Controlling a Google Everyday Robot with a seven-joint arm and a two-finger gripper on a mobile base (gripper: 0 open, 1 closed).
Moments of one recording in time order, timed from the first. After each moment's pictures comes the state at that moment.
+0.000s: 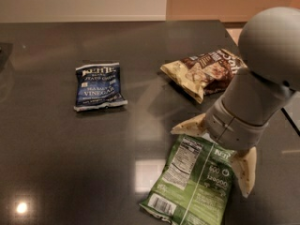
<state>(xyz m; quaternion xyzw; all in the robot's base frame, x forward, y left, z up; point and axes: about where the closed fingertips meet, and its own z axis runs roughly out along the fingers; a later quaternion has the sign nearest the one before) 0.354 -0.123 0.838 -0.92 0.38 0.09 0.10</state>
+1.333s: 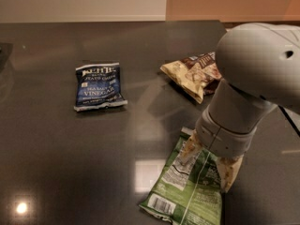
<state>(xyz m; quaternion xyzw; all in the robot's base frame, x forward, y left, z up) 0.350 -0.118 0.819 -0.93 0.36 0.07 0.05</state>
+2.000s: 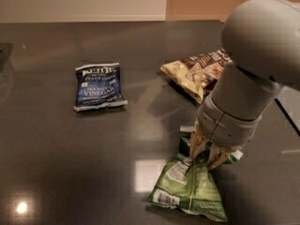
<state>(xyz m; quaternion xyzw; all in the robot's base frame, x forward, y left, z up) 0.356 -0.115 0.850 -0.92 0.38 0.06 0.07</state>
